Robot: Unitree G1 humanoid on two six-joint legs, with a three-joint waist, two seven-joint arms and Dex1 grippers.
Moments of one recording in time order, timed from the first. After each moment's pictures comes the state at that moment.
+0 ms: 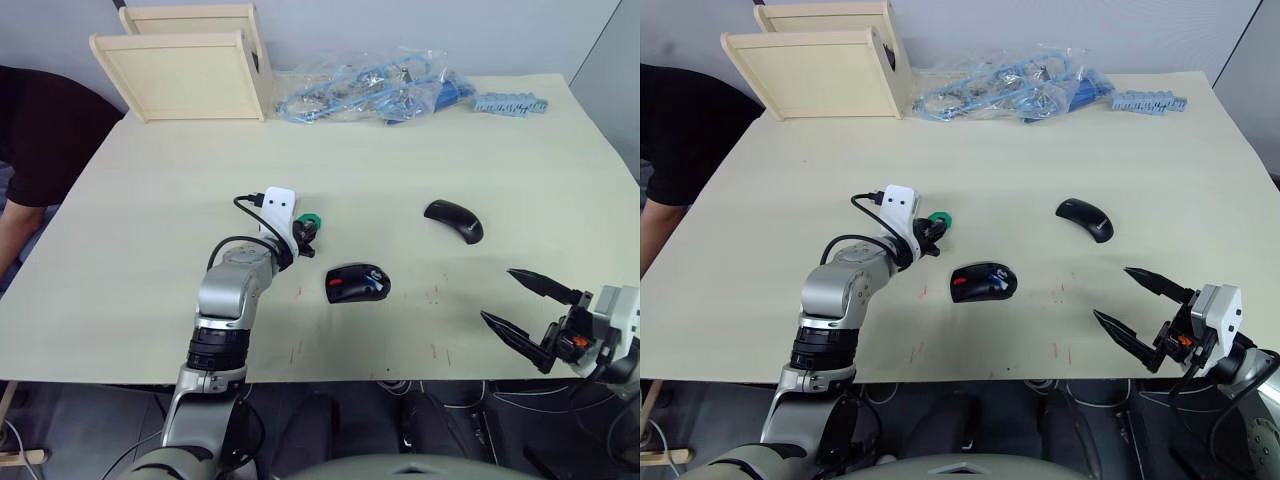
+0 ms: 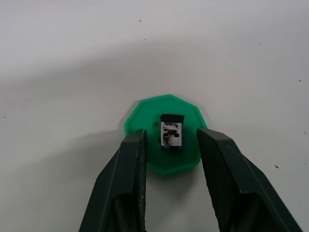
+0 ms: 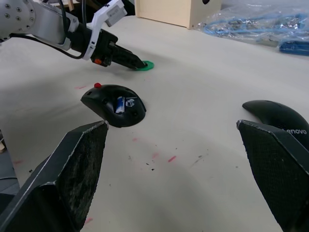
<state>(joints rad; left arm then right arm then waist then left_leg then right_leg) -0.50 0.26 0.02 -0.07 -0.18 0.91 -0.23 0.37 -0.58 -0.33 -0.44 0.63 0.07 0.97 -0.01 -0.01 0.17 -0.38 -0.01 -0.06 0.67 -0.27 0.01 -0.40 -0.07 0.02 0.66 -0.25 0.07</state>
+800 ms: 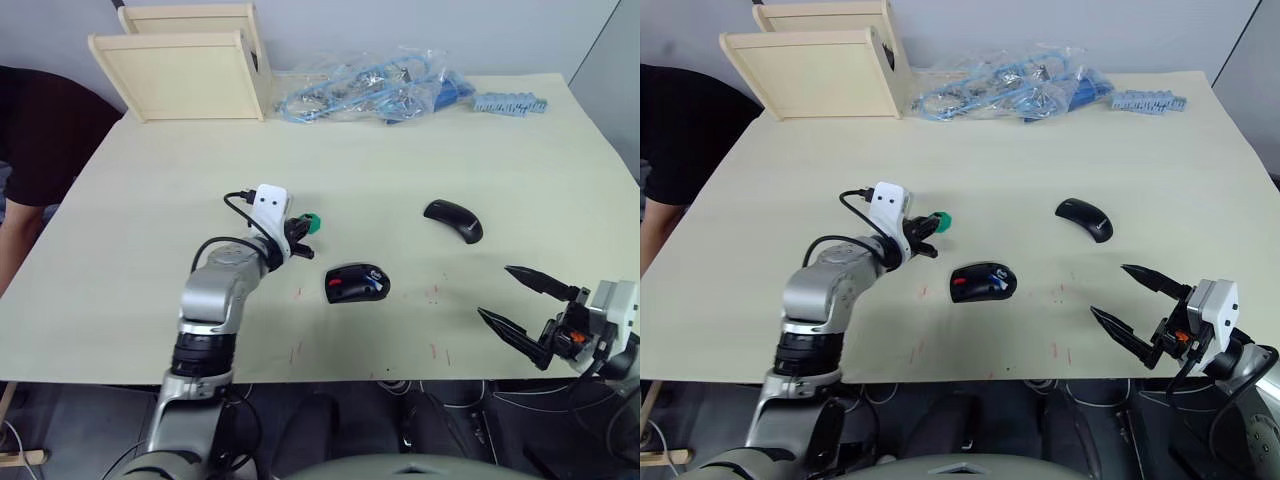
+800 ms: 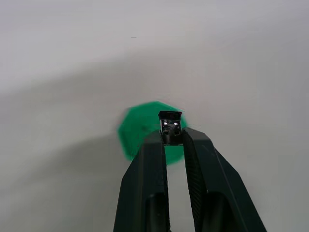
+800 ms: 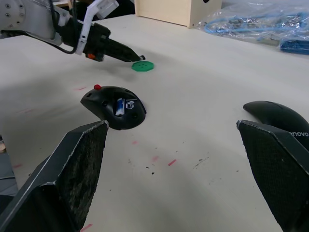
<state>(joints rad) -0.44 0.42 0.03 -0.18 -0.27 0.90 -0.44 0.35 -0.61 -0.33 -0.47 0.64 0.14 0.94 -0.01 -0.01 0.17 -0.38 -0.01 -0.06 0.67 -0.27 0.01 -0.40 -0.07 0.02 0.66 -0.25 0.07</state>
